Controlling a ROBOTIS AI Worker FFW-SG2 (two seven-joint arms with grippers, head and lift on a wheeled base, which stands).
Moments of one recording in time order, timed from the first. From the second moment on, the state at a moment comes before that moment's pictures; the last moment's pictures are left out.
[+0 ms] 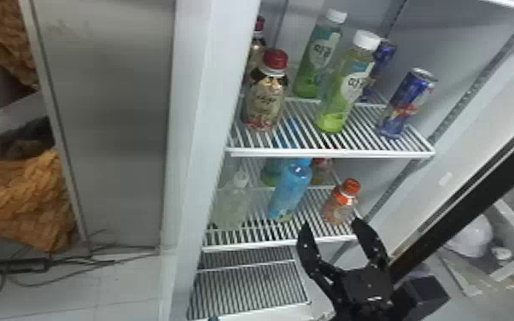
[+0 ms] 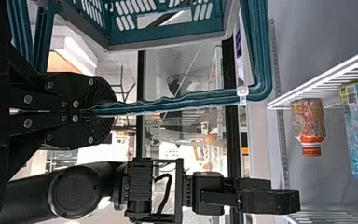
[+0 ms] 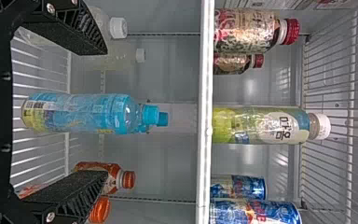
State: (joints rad) left arm 0.38 0.18 -0.25 -1.86 1.18 1.21 -0.32; right arm 0.68 -0.08 -0.17 -2.03 -0.14 -0.24 0.12
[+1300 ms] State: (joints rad) left arm 0.37 0.18 -0.25 -1.86 1.19 1.21 -0.32; right arm 0.51 -0.10 -0.15 -1.84 -0.14 -0.30 0.12
